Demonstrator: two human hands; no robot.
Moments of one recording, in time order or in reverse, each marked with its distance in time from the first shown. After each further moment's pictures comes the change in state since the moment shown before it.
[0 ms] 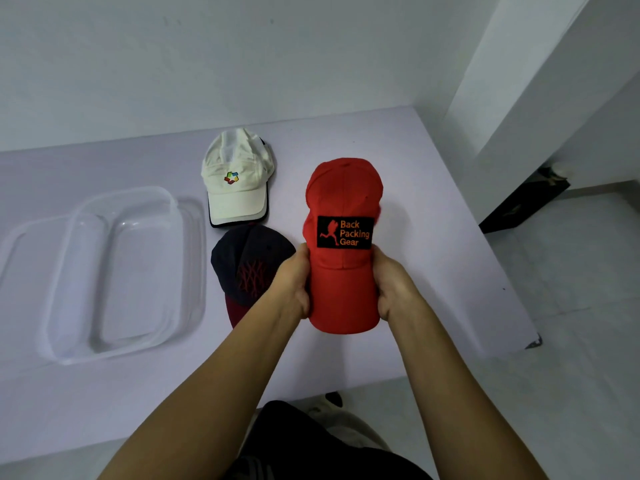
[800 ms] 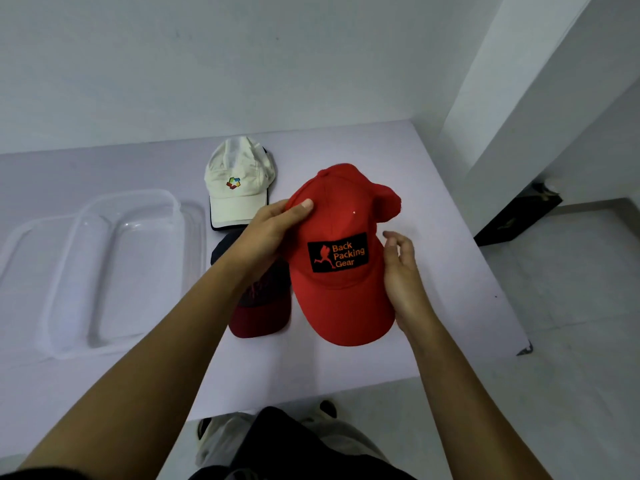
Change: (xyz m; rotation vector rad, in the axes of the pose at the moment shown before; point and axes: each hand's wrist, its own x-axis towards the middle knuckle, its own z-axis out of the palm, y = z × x) left_hand -0.029 0.060 -0.022 0.320 -0.411 0.570; right_hand -0.019 0.005 -0.028 -0.334 0.031 -0.546
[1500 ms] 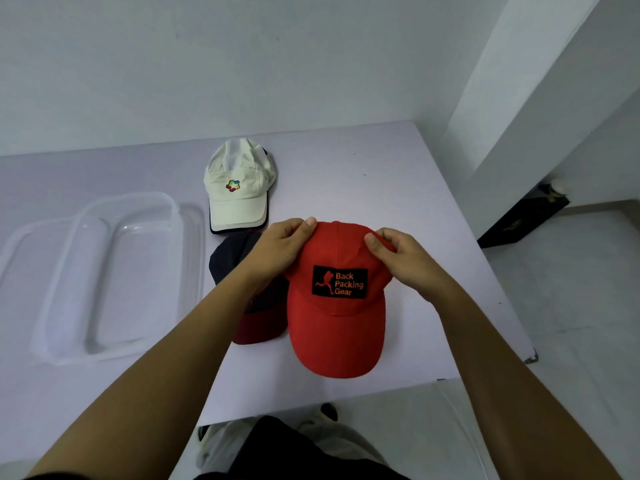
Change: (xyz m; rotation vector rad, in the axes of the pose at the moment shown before) left_hand 0.019 -0.027 -0.002 0.472 0.080 0.010; right_hand 0.049 -0.017 -0.028 -0.342 -0.338 -0.169
